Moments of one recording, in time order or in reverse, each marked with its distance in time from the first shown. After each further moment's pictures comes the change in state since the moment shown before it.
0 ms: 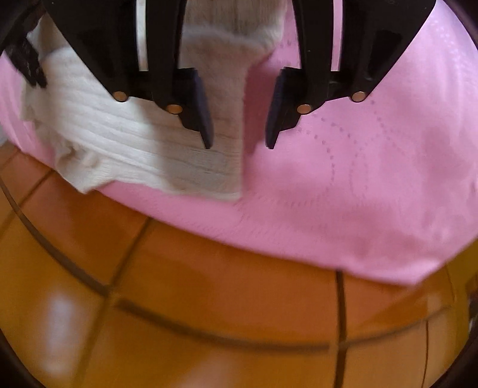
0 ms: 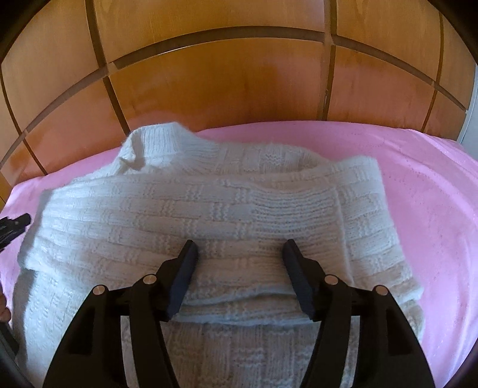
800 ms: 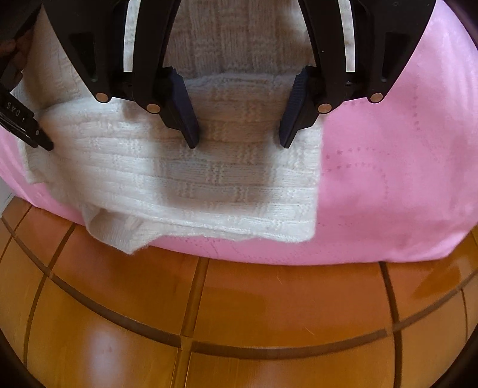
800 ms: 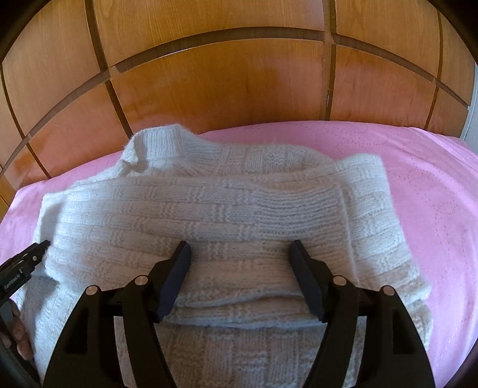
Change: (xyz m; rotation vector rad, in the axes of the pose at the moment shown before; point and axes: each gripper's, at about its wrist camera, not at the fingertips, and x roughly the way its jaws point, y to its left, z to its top) left arm 0.005 -0.051 -0.041 0.166 0.037 -0.058; right arm 0.003 0.001 -0.003 0.007 -0.013 0.023
